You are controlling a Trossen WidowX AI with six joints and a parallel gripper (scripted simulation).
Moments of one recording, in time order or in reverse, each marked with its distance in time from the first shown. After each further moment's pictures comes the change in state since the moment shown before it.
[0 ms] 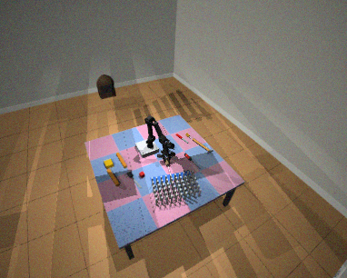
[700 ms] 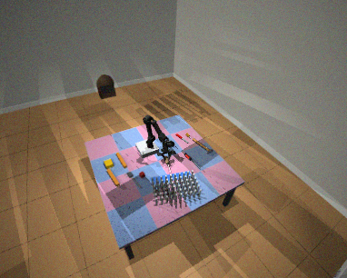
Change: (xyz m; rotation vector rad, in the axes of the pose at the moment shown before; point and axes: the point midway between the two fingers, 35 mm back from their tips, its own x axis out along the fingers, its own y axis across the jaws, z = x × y) arm -0.018 -0.002 -0.001 0.002 0.000 -0.007
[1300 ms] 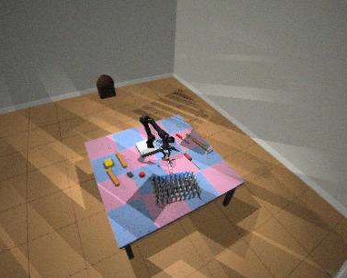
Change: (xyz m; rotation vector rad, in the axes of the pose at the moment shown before) arm -0.040 -0.004 0.001 -0.004 -0.006 0.003
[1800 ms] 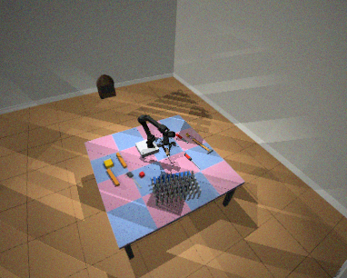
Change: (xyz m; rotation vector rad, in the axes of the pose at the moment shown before) arm -0.059 -0.001 -0.044 0.007 0.004 -0.001
